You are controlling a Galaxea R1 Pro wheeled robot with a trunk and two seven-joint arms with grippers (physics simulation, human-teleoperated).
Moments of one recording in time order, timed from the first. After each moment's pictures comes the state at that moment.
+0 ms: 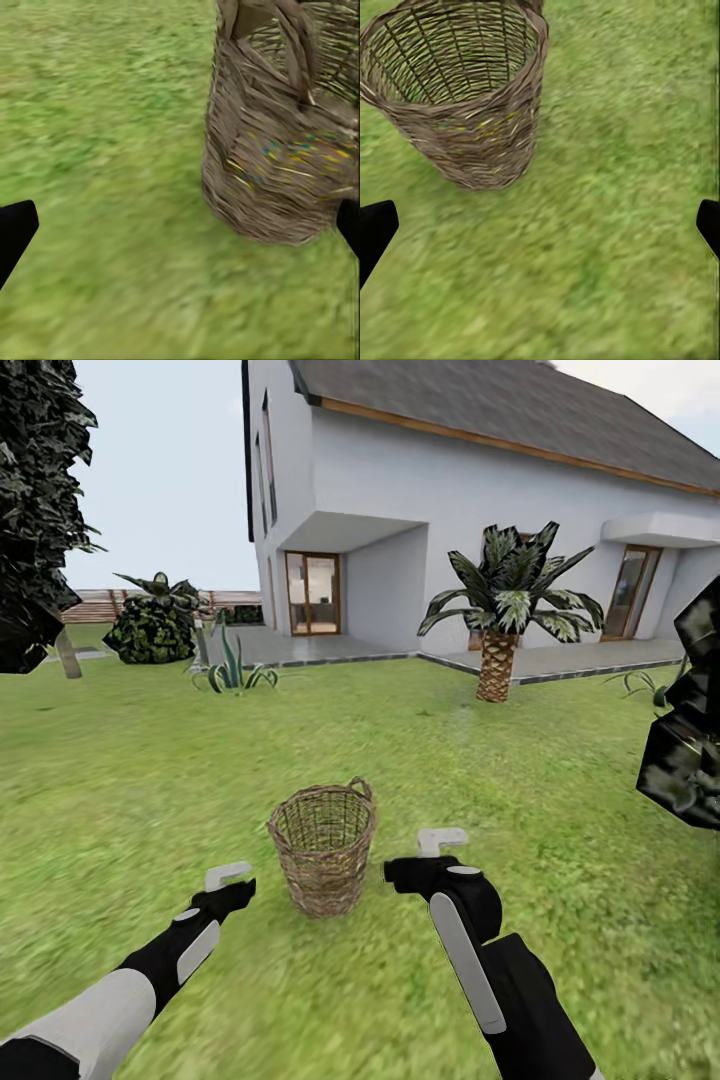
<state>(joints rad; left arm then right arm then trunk) -0.73 0.12 -0.39 -0.37 0.61 -0.02 0.13 -0.43 0.14 0.33 -1.58 -0.35 0.99 -0.48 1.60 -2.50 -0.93</state>
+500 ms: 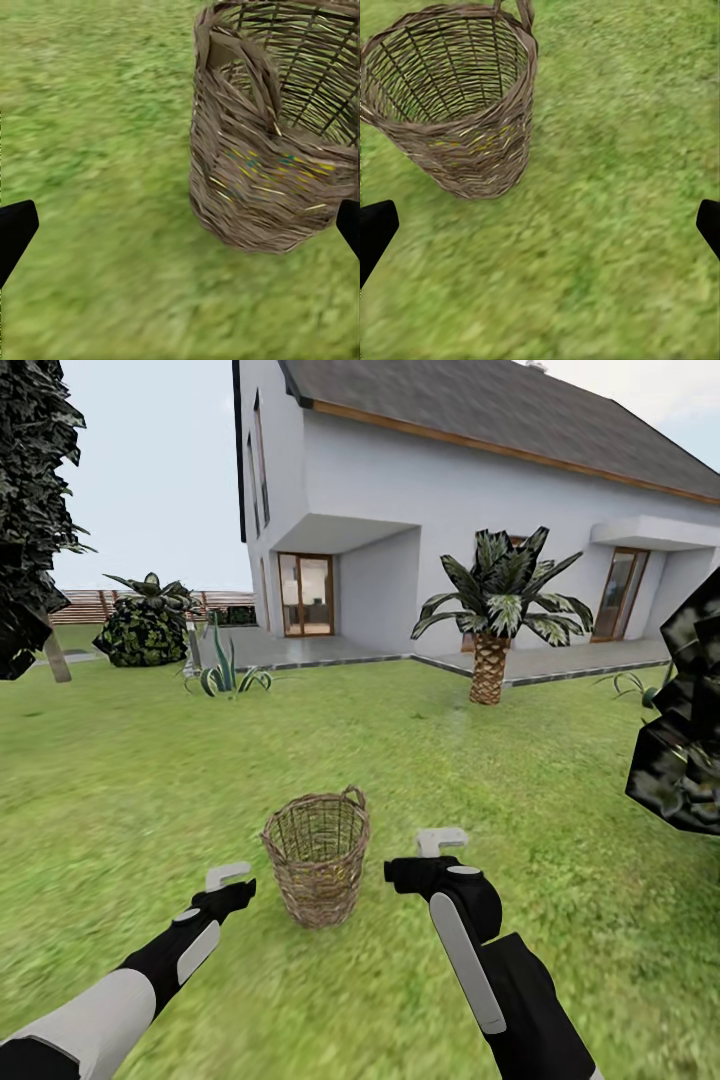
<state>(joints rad) -0.73 0.12 -0.39 -0.37 0.61 -0.02 0.13 -0.43 0.14 0.33 -1.58 -0.35 0.99 -0.48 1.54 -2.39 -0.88</state>
